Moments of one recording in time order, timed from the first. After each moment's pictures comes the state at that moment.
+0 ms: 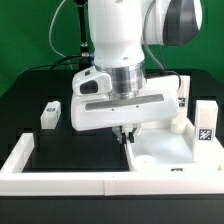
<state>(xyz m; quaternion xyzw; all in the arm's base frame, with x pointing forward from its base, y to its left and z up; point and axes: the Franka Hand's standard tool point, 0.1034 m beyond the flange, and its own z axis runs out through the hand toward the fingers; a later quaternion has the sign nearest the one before) 0.542 -0.016 0.020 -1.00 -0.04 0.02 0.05</state>
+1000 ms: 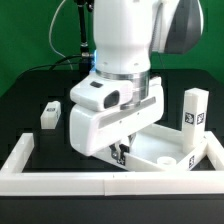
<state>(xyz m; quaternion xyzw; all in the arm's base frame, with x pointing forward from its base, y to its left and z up) 0.600 -0.030 0.021 -0.92 -0.39 0.02 -0.01</state>
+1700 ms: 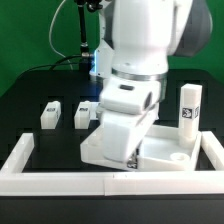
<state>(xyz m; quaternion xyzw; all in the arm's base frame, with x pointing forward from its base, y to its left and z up) 0.616 -0.006 0.022 -0.83 -0.56 0.01 -0.03</state>
